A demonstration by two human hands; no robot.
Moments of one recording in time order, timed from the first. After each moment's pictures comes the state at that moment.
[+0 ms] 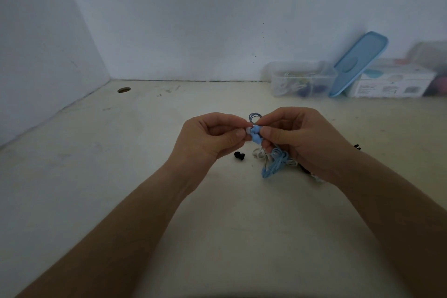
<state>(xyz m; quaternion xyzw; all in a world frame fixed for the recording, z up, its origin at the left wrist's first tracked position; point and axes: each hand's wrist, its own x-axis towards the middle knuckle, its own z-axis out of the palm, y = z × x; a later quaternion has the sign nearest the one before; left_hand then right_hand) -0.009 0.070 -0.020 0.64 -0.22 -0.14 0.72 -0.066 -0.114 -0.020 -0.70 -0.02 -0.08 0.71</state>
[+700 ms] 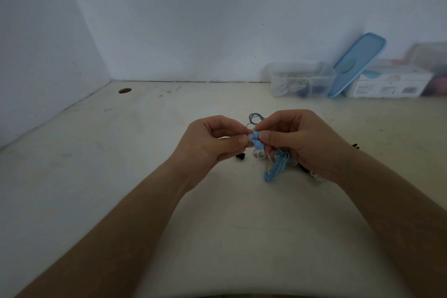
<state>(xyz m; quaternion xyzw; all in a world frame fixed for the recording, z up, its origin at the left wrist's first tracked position) -0.004 0.071 -0.023 0.63 -0.23 -0.19 0.72 -0.065 -0.121 -0.023 -0.74 -0.04 -0.06 0.67</state>
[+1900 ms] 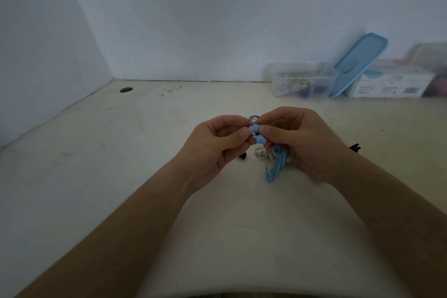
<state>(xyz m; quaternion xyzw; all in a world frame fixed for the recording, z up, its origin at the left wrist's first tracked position) -0.008 0.066 -0.023 0.54 -0.18 -0.26 0.79 -0.063 -0.114 -0.028 -0.71 -0.04 -0.11 0.70</state>
